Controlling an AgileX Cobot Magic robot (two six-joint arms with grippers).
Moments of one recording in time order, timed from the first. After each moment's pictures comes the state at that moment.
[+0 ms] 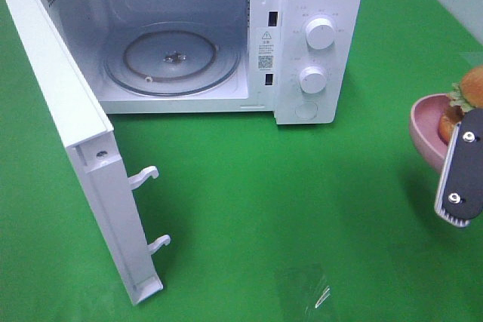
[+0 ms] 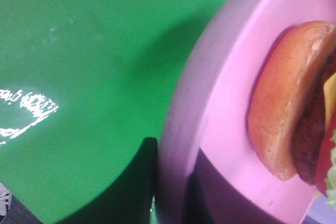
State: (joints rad) left arm -0.05 0.00 -0.54 -0.06 1.04 0.14; right arm 0.71 1.02 -0.46 -0.70 0.79 0.01
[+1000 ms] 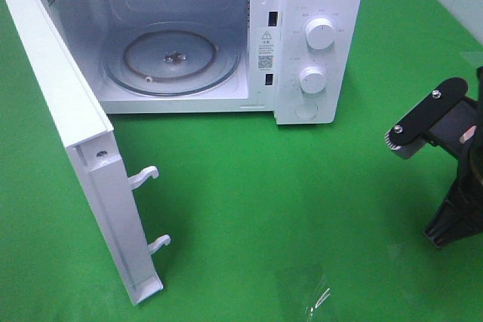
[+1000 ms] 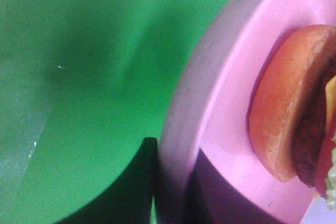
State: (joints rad) left arm -0.05 0.00 -0.54 -0.06 1.04 0.14; right arm 0.71 1.44 -0.62 -0.81 0.97 0.74
